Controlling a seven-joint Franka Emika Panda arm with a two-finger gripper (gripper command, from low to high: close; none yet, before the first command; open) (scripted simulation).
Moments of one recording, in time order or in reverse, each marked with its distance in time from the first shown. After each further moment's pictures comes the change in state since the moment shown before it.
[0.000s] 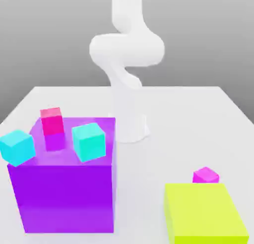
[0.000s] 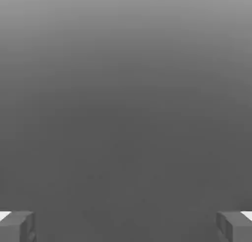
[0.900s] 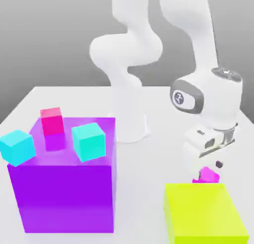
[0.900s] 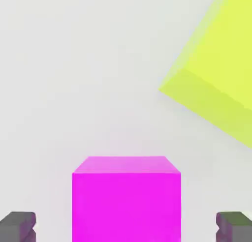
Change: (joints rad) arm 0.420 0.996 0.104 -0.384 -0.276 0.653 0.264
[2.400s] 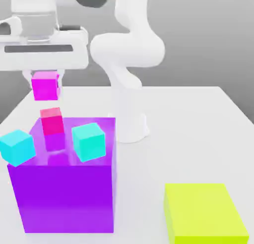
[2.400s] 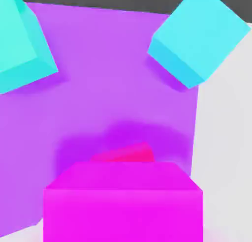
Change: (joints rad) arm -0.626 -0.814 -0.484 0.068 0.061 -0.860 -0.729
